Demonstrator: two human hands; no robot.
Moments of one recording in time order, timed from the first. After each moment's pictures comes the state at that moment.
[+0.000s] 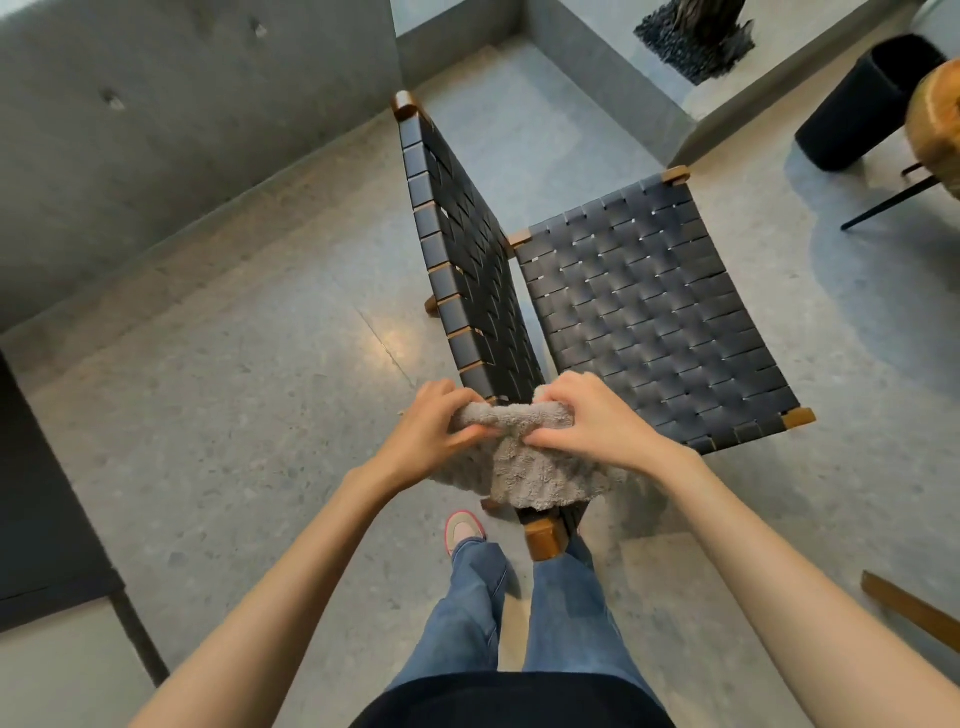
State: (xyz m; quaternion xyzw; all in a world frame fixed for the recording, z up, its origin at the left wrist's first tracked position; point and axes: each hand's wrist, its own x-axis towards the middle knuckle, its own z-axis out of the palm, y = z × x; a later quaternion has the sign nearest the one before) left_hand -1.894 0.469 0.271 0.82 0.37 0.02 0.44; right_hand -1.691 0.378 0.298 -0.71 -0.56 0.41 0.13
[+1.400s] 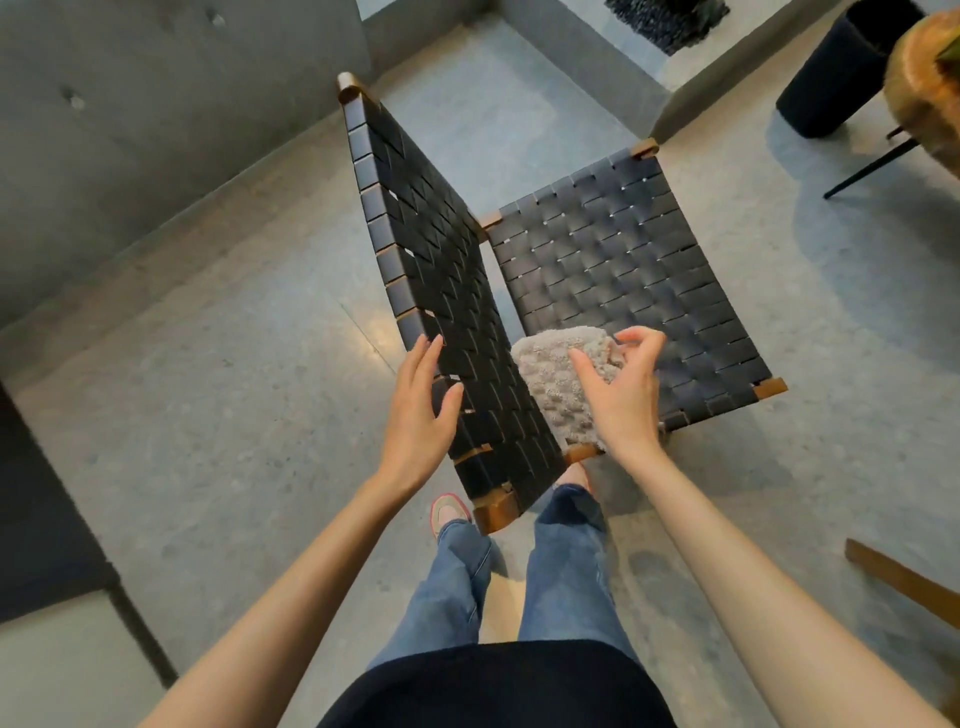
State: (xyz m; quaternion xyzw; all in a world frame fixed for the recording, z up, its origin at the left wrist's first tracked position) left_hand -1.838 0.411 0.281 0.71 0.54 0.13 0.43; right_hand -1.656 0.330 0.291 -0.82 -0.27 0.26 0.44
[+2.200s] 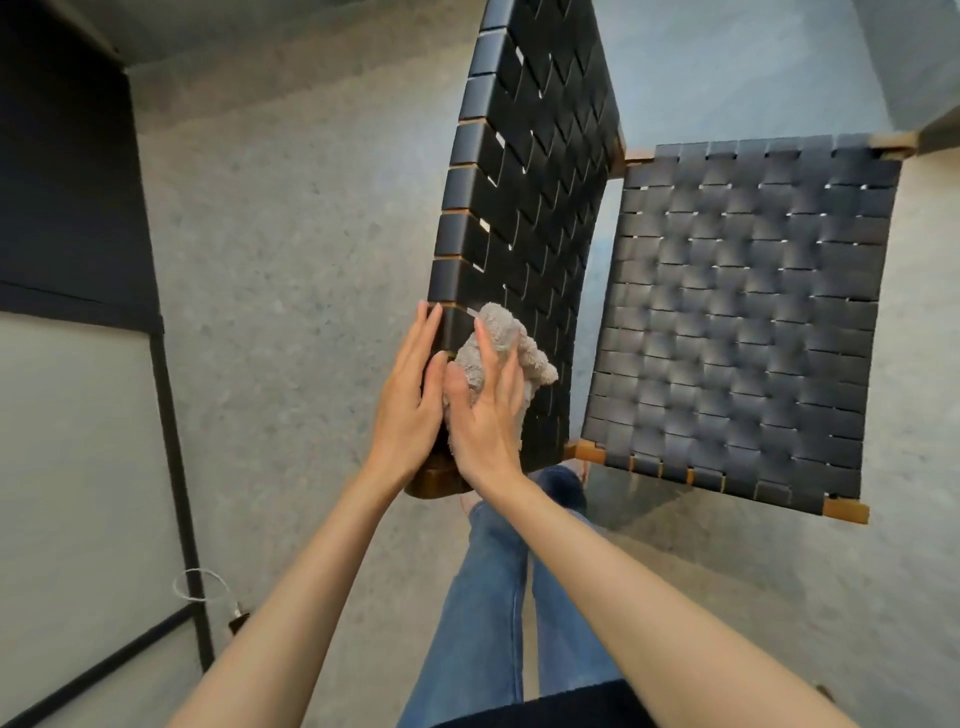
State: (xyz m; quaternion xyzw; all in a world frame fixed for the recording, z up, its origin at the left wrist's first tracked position) left_hand -1.811 0.355 0.226 0.54 0.68 0.25 0.43; right_hand -1.727 0.336 0.203 -0.67 -0.46 0.51 0.28
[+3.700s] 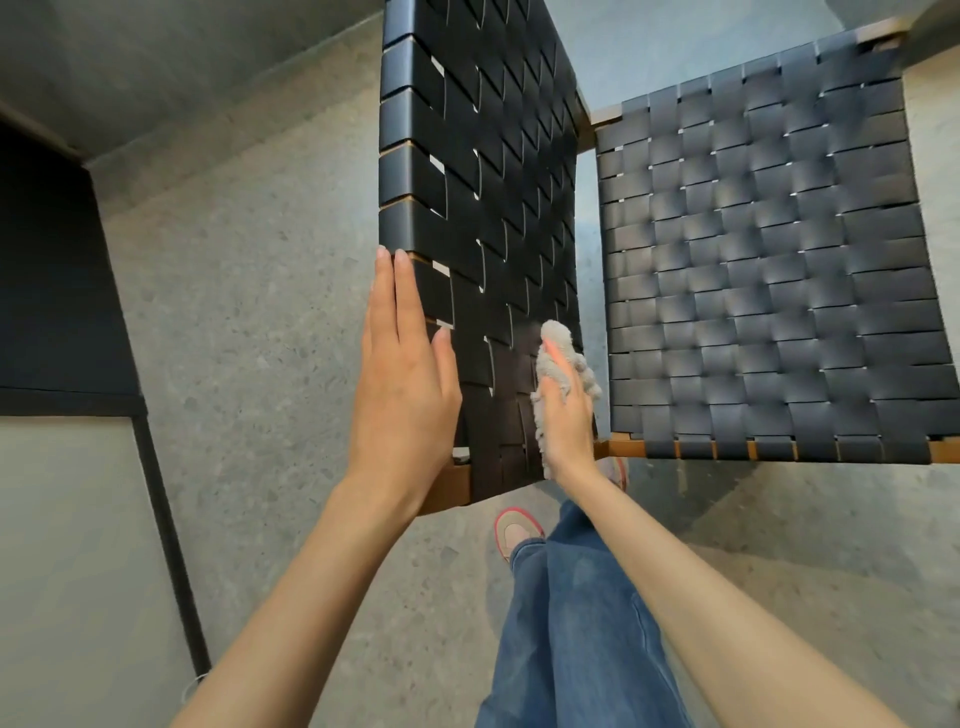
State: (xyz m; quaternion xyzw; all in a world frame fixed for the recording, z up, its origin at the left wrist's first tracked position) left_hand -1.799 0.347 0.201 0.71 0.66 0.16 0.19; right_hand -1.687 0.309 0.033 -0.74 -0.21 0.50 0.39
